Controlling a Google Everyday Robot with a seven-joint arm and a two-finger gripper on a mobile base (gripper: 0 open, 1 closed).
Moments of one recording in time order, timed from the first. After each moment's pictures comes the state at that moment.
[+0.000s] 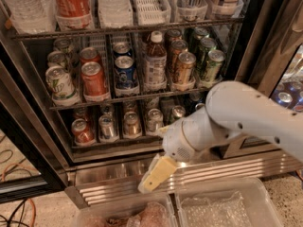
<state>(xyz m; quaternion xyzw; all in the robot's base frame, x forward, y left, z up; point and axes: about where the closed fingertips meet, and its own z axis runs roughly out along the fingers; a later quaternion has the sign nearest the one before) 0.420 0.000 0.749 -0.57 0.75 0.25 0.23</state>
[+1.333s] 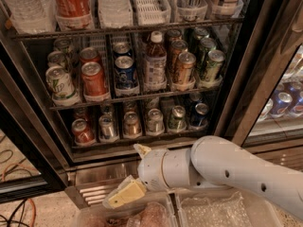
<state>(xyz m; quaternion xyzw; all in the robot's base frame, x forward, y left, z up) 0.398 0.079 0.716 -0.48 0.73 0.32 0.37</state>
